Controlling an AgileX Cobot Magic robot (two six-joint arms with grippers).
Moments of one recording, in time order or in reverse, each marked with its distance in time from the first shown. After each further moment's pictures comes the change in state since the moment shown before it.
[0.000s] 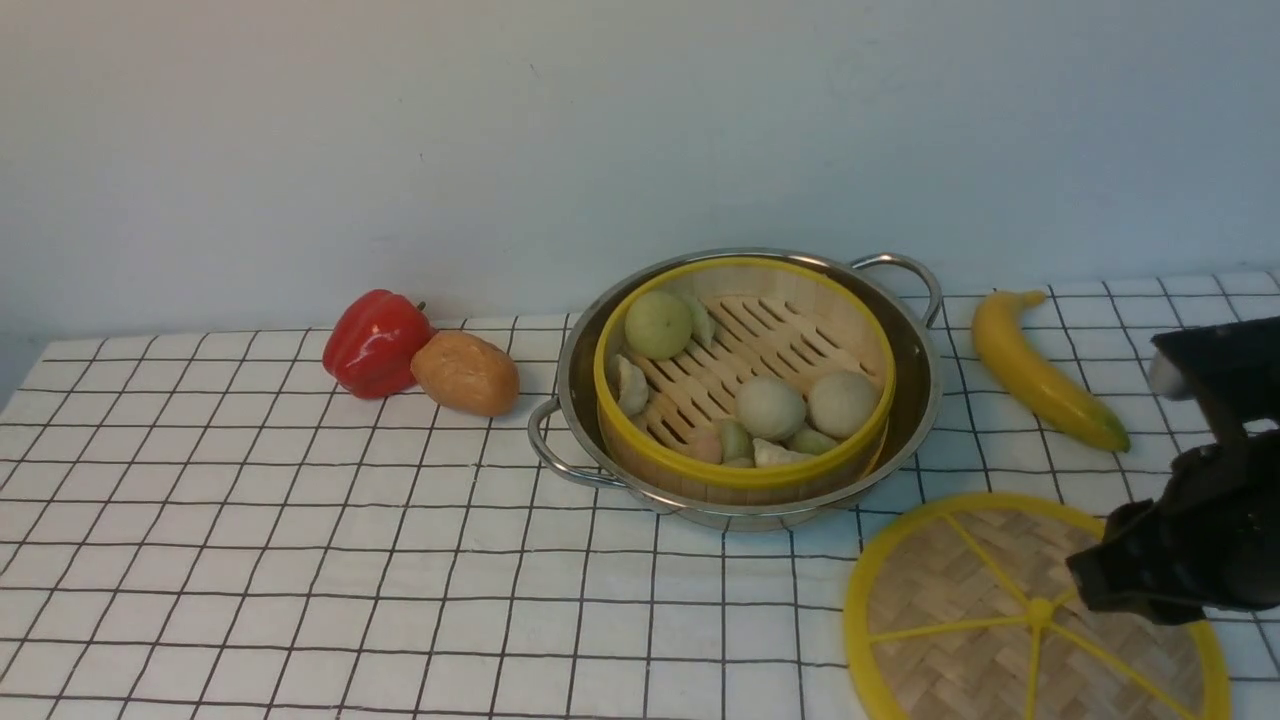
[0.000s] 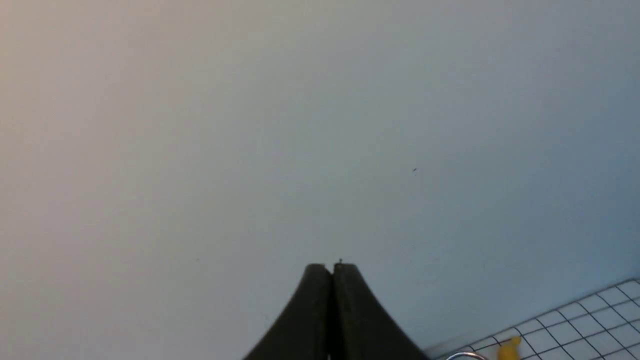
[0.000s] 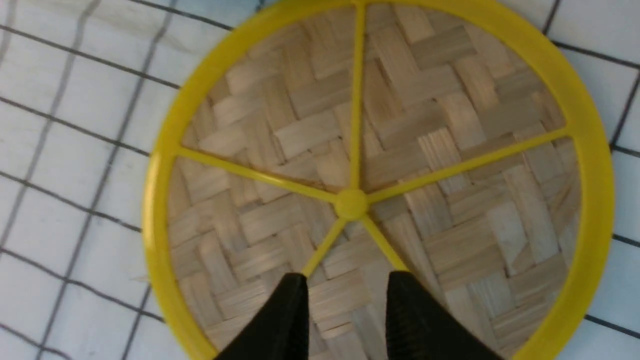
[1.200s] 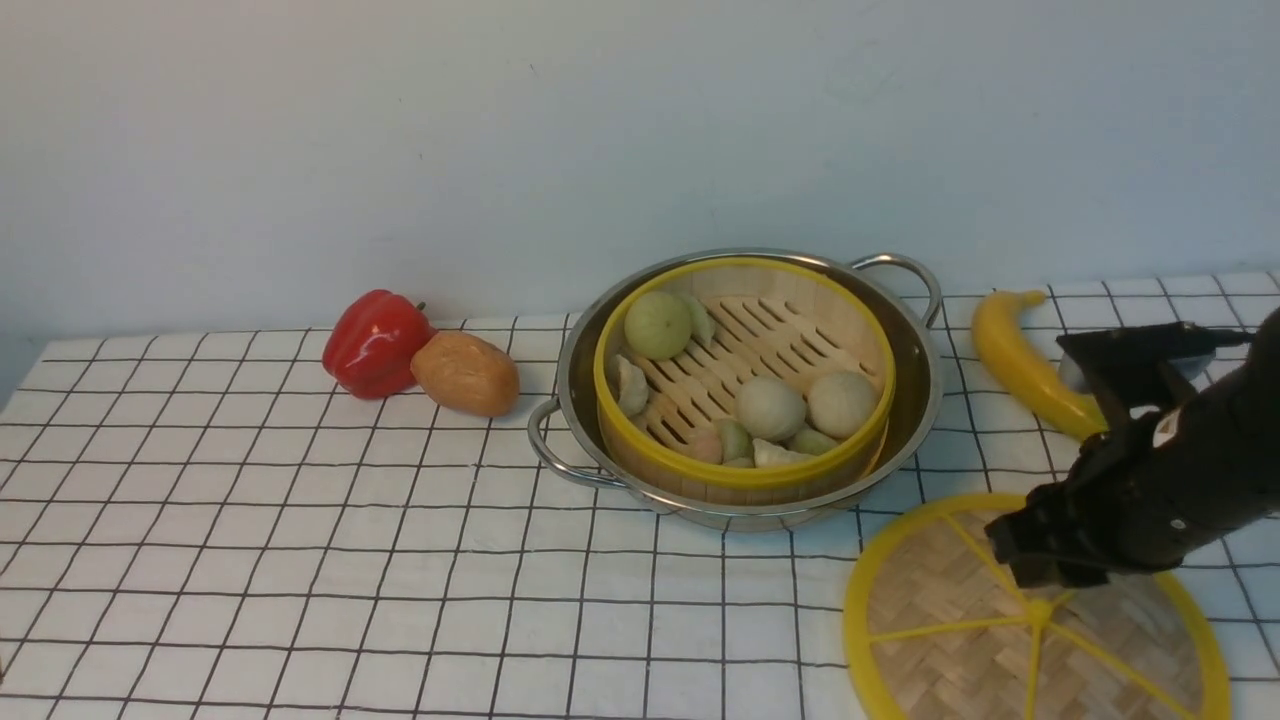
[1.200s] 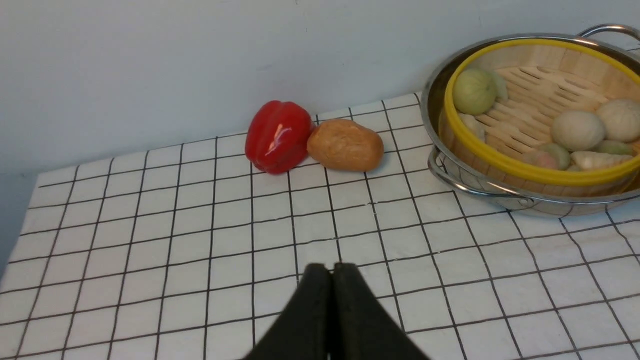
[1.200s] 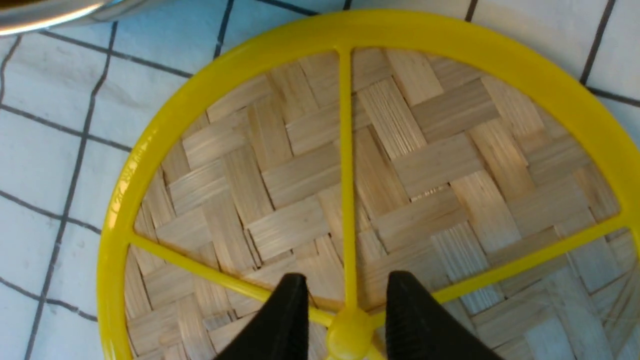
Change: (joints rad) right arm 0.007 0.261 -0.114 0.059 -0.065 -0.035; left arm 0.000 -0.956 1.638 0.250 -0.362 -0.221
